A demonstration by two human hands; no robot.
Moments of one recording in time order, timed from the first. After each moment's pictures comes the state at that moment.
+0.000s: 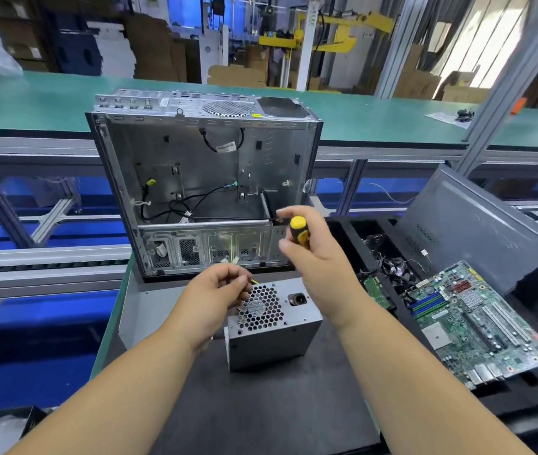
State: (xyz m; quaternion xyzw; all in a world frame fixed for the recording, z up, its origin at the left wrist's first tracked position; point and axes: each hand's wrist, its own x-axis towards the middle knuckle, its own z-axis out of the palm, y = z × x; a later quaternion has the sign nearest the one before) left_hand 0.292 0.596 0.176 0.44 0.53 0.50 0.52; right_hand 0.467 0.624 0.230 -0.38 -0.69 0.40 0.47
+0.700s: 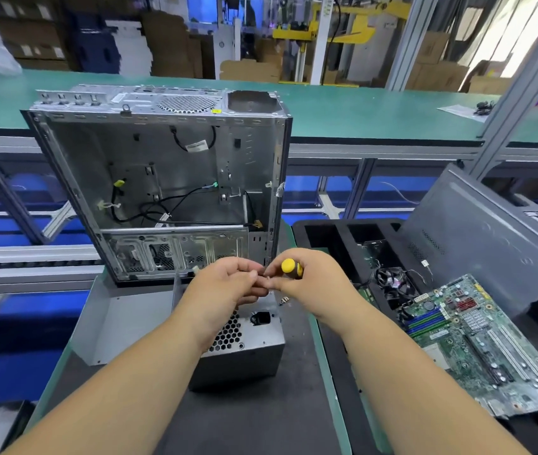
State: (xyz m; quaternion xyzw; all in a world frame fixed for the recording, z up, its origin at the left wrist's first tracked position) left_hand 0.363 0.639 0.184 0.45 0.54 0.49 0.52; right_hand 0.536 0.684 0.200 -0.46 -0.75 0.35 0.30
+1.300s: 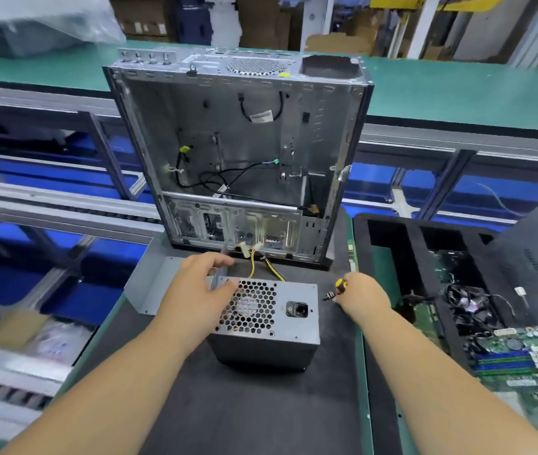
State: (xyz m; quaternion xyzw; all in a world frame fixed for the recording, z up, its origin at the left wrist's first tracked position) left_hand 0.312 0.598 0.144 0.45 0.75 0.43 0.22; right_hand 0.543 0.779 0.067 -0.64 -0.74 0.21 0.01
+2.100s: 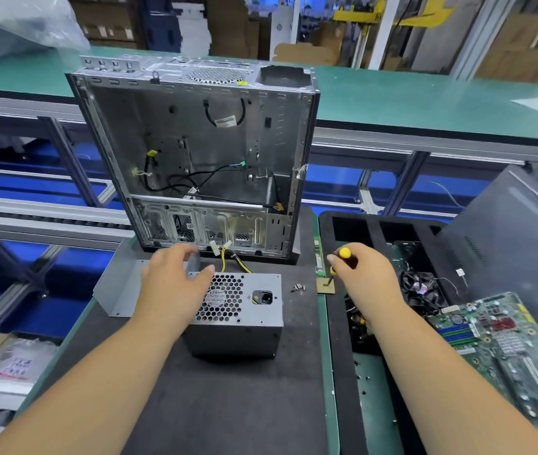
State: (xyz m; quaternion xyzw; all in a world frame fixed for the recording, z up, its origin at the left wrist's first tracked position) left_hand 0.329 0.606 0.152 0.43 0.81 0.36 0.13; right_hand 0.603 0.734 0.141 -0.59 -0.74 0.20 0.27
